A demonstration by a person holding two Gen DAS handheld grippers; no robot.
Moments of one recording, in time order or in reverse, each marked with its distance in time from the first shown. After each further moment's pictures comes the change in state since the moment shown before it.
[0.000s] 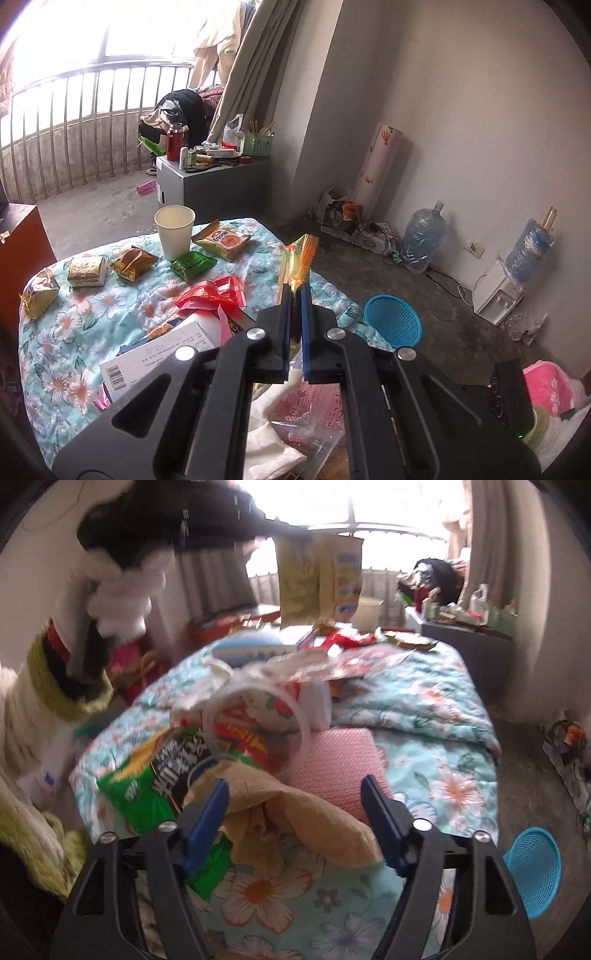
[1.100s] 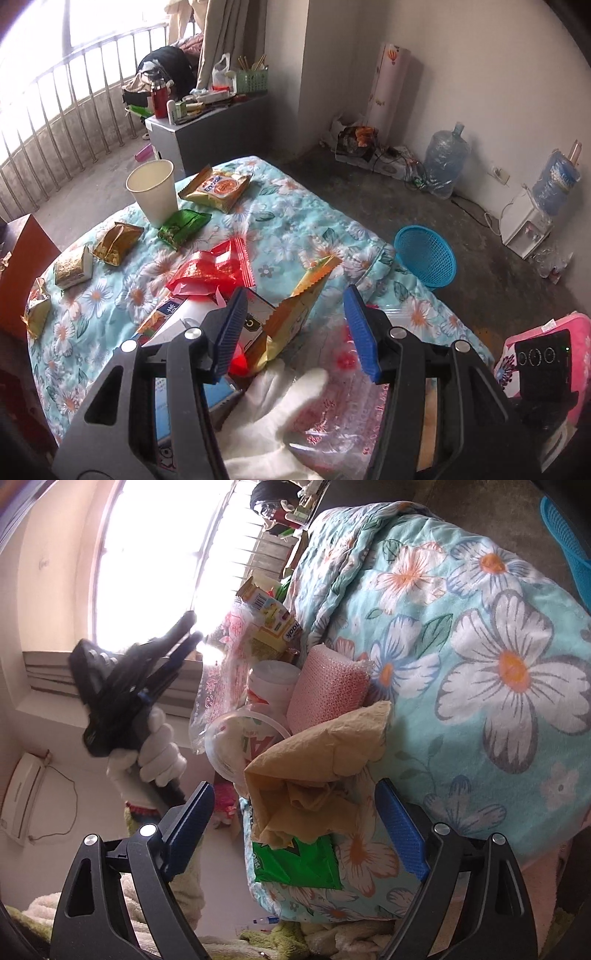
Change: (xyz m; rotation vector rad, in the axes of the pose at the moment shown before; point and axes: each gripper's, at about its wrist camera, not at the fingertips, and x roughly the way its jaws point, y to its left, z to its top) left arm 0.104 -0.004 -0.006 0.140 0.310 0.095; right arm 0.010 -0.082 -0.084 1.094 -0.093 0.491
